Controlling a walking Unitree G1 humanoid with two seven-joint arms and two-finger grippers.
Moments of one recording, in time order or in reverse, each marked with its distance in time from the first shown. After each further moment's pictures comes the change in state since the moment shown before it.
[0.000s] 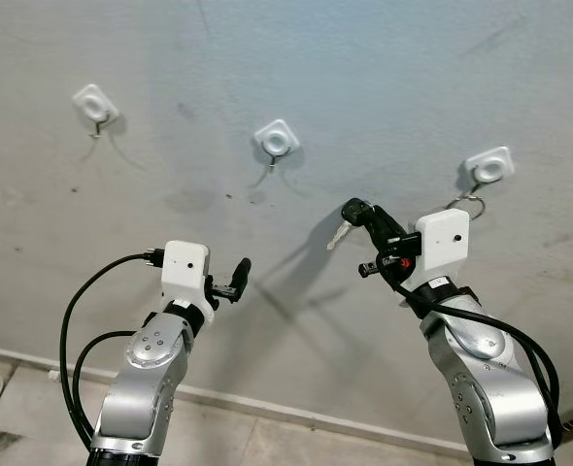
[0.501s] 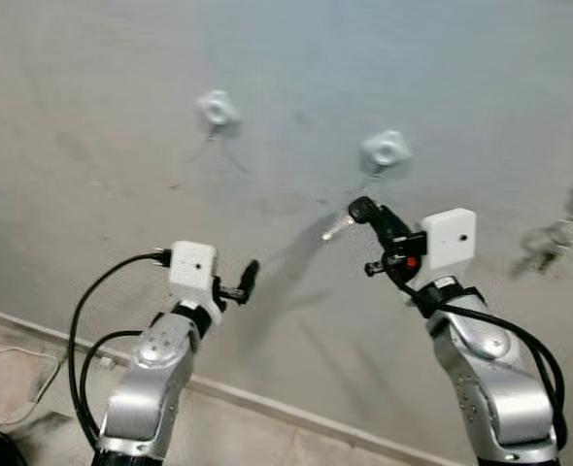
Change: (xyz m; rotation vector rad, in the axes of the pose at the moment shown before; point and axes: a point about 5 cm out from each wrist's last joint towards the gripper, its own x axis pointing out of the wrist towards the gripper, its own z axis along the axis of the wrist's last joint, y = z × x) left arm -0.002 0.009 0.002 0.028 0.003 0.011; right arm 0.004 0.008 -0.001 0.021 -0.007 0.023
